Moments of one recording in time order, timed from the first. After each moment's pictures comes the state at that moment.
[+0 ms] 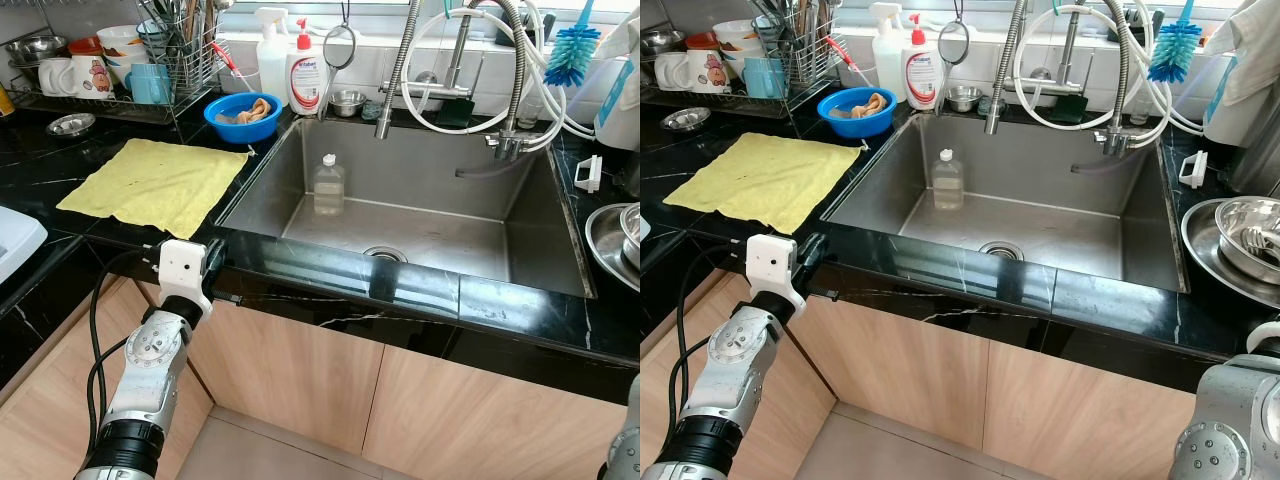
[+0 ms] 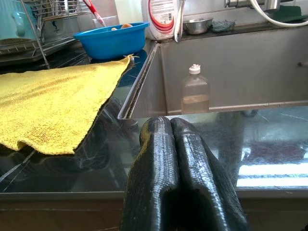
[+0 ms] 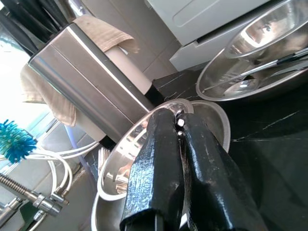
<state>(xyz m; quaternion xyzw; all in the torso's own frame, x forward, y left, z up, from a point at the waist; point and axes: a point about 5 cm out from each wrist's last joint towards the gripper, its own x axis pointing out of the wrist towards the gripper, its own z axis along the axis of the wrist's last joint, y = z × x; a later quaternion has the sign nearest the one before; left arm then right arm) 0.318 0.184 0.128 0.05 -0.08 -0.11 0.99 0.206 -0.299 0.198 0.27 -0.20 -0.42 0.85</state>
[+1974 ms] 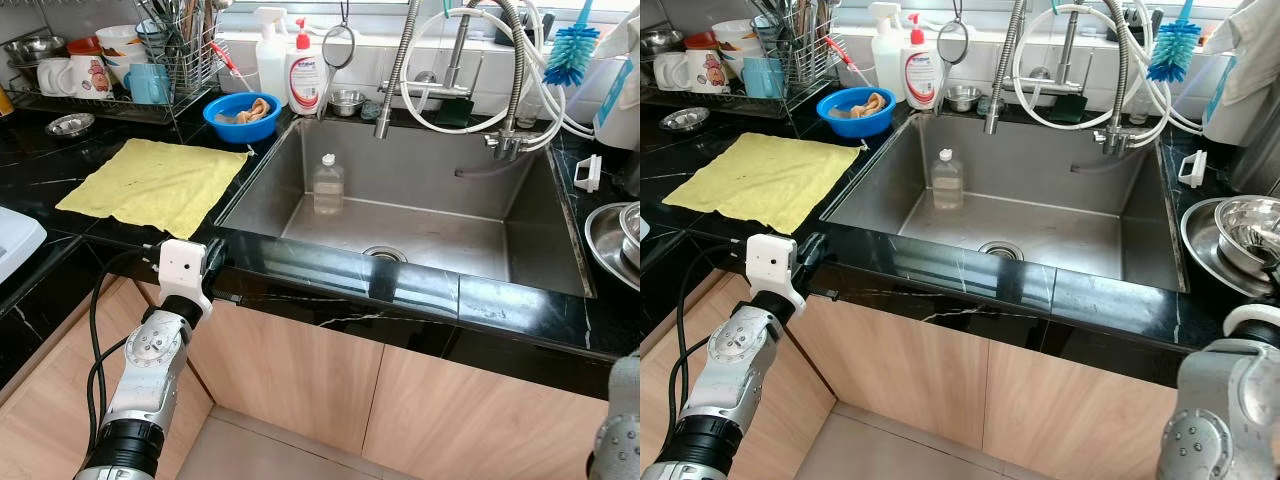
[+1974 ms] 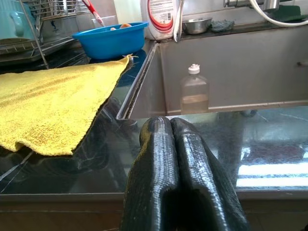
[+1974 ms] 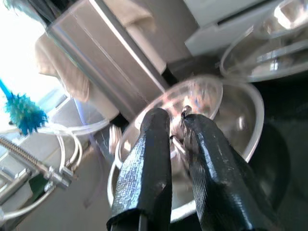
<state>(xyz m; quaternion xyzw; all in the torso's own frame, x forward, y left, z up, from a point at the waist) 0.318 0.184 0.128 0.05 -0.08 -0.11 0.99 0.222 -0.279 0.196 0.26 -0.16 -0.40 0.87</state>
